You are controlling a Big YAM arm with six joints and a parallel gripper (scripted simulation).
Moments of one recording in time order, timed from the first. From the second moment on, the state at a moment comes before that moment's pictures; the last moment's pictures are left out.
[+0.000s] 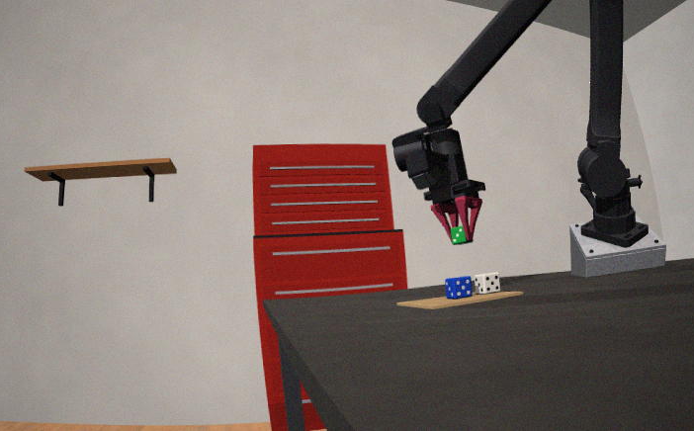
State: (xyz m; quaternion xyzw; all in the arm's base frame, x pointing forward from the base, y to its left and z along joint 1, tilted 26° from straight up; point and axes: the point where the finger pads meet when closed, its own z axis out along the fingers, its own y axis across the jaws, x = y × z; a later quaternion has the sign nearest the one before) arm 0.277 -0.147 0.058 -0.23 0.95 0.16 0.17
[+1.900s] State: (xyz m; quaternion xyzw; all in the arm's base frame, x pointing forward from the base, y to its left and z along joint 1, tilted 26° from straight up) arm 0.416 -0.026 0.076 0.02 0.97 0.18 0.13
